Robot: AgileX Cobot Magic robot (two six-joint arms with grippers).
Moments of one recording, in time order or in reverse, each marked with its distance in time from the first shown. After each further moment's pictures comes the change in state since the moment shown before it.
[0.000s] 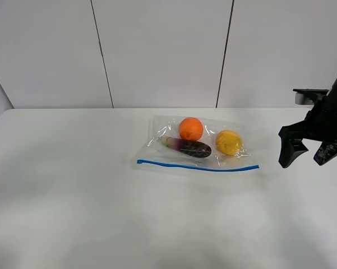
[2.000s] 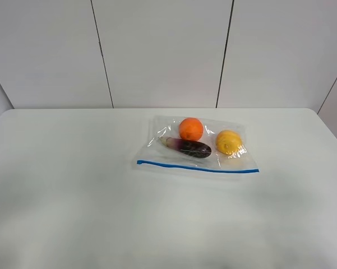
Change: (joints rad) left arm 0.000 -0.460 0.008 -0.020 -0.011 0.000; right arm 0.000 -1.661 0.713 -0.098 -0.180 0.193
